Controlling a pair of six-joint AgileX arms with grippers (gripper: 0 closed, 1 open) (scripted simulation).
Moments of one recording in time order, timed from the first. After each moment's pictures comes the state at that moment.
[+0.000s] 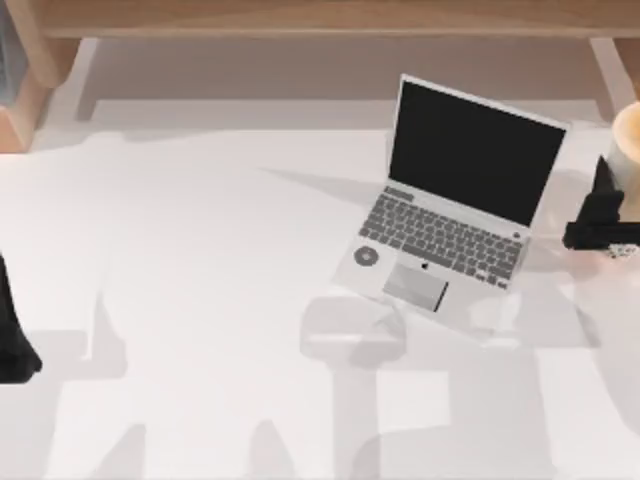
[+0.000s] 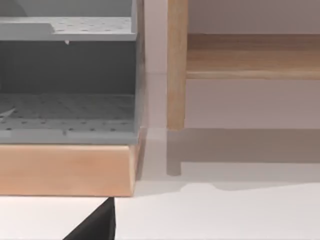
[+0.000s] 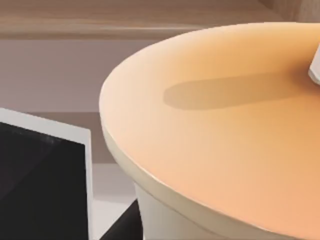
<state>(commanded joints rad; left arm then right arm) 0.00 0.00 0.00 0.00 0.00 0.00 0.22 1.78 0.30 1.39 0.24 0.03</state>
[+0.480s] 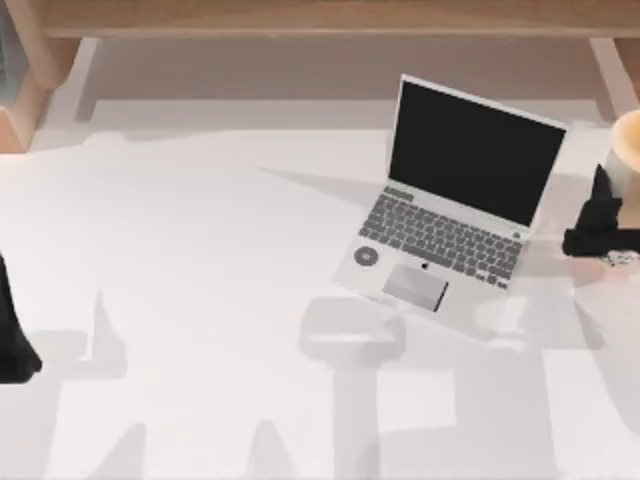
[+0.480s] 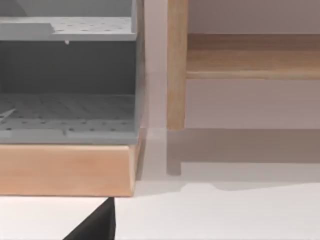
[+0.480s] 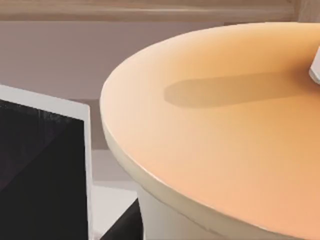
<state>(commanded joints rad) 0.00 0.00 0.00 0.00 0.00 0.00 0.22 1.79 0.29 1.39 0.24 0.03</state>
